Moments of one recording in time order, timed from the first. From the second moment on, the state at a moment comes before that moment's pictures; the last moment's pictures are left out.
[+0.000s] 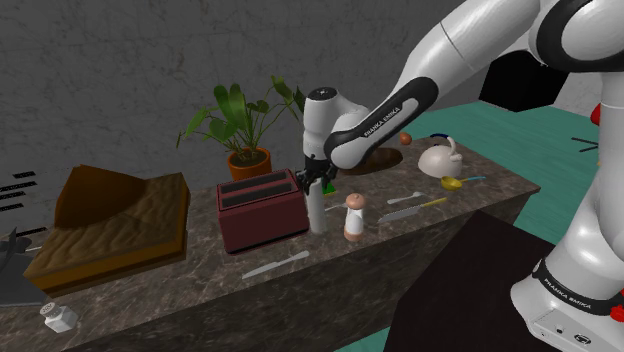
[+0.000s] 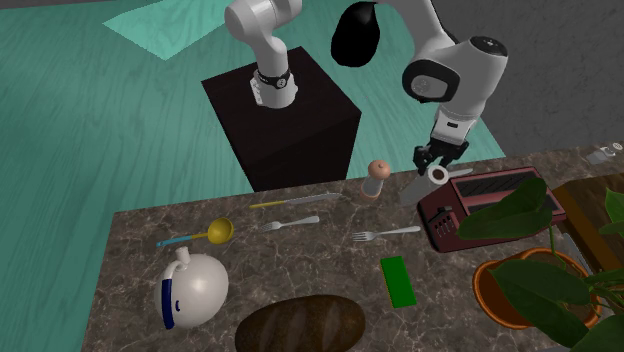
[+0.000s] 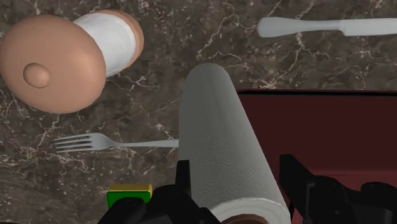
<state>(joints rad) 0.21 0.39 0.13 -1.97 -0.29 2.50 0.85</state>
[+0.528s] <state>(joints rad) 0.22 0.41 0.13 -1.98 -0.30 2.53 0.86</state>
